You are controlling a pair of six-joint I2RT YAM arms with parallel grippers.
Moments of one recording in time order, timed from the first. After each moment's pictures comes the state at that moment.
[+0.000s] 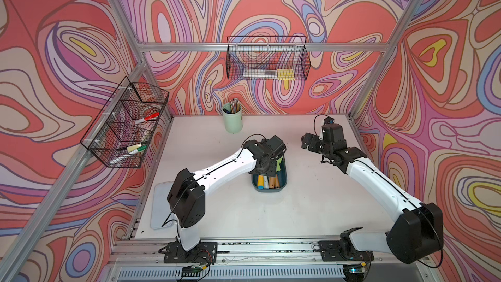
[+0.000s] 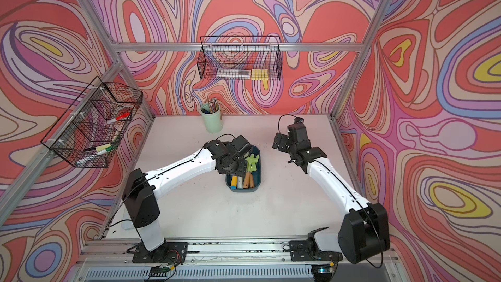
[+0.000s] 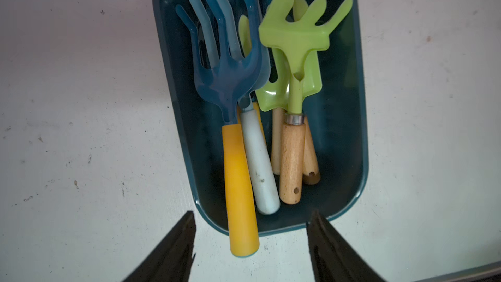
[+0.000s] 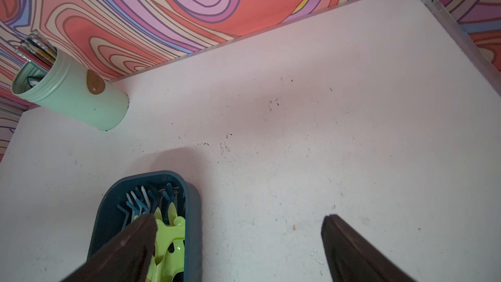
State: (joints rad) left arm -0.85 1.86 1.63 -1.06 -0.17 -0.69; right arm 0.28 1.34 1.08 -0.40 0.13 0.43
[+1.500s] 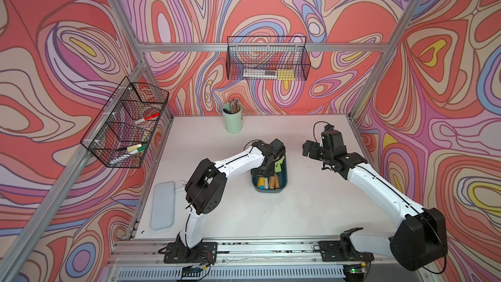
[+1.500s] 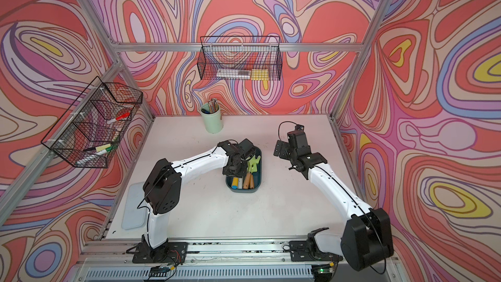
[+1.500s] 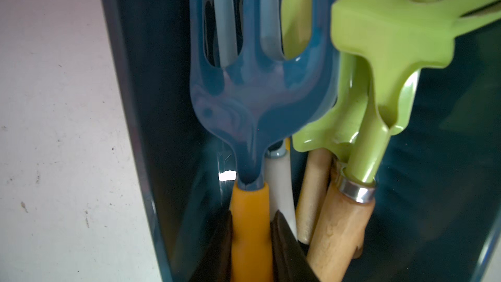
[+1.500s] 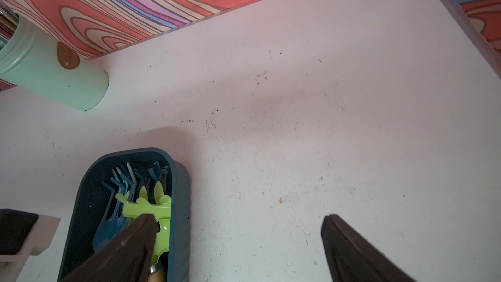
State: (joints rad) left arm -0.80 2.03 1.63 -1.01 -0.13 -0.72; right arm 0.29 1.29 1.00 -0.44 0.16 0.44
